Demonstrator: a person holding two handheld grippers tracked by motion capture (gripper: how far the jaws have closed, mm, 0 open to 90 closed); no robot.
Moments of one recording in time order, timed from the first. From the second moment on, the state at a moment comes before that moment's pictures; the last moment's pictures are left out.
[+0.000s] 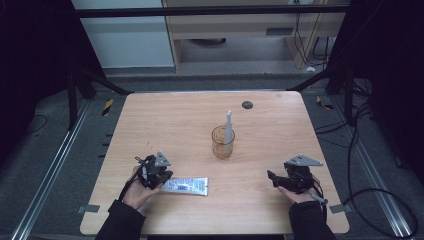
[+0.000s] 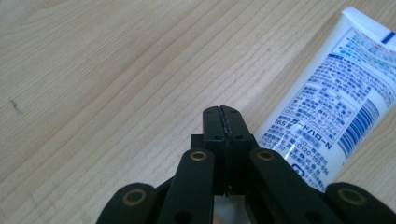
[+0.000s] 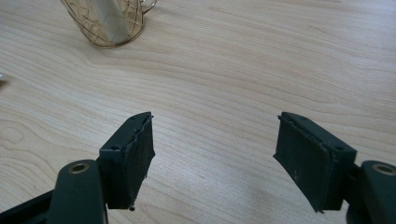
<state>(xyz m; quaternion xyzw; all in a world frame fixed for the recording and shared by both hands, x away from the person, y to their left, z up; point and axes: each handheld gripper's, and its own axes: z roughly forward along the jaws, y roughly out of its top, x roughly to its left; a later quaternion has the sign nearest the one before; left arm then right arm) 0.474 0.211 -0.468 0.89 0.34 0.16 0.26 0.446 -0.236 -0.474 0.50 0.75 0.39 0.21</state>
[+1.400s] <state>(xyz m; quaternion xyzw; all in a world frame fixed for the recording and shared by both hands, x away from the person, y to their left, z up) 0.455 0.217 -0.434 0.86 0.38 0.16 0.32 0.449 -0.245 -0.472 0.51 0.73 0.39 0.22</state>
